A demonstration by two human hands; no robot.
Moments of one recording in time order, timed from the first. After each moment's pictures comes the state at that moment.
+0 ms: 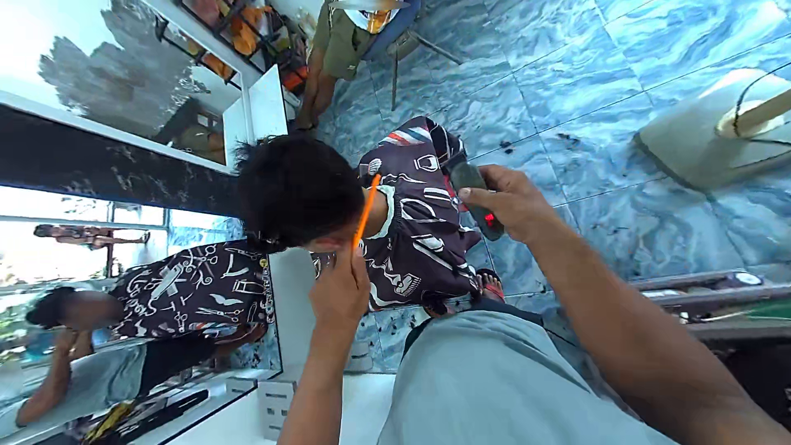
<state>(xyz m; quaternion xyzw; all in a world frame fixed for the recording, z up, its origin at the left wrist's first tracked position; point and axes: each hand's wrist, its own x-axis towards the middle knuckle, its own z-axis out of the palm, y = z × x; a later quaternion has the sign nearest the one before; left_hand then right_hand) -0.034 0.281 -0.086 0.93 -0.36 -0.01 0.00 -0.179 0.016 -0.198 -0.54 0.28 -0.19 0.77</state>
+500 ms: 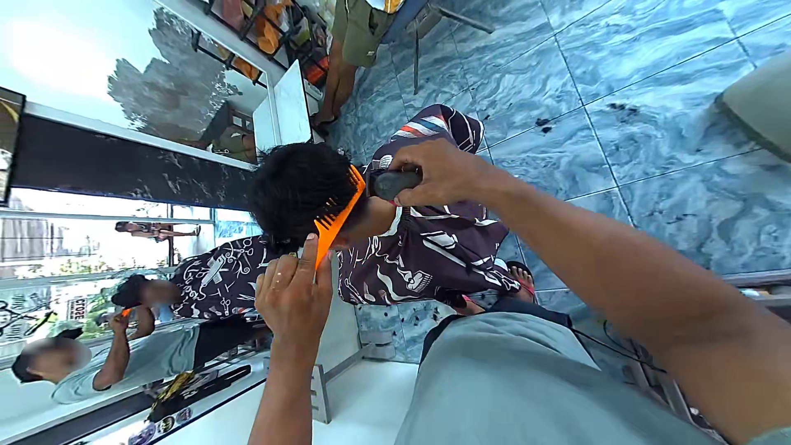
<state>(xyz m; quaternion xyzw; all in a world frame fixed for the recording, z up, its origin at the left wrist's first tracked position) -0.014 0.296 -0.020 0.82 -0.49 0.28 -0.05 -0.082 -0.003 -0.139 -0.83 0.04 -0.11 0.55</state>
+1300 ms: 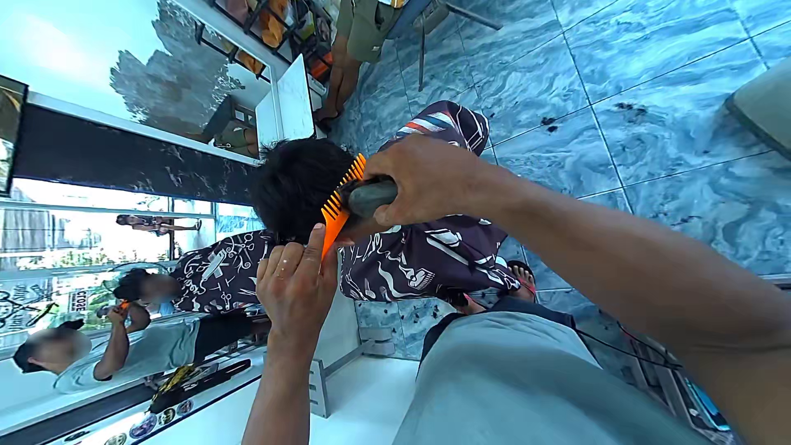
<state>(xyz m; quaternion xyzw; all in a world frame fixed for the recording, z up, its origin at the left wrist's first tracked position) -0.013 0.289 -0.009 0.81 -0.52 0.28 -0.04 -0.093 0.024 -0.057 -0.89 0.00 -0.07 0.44</state>
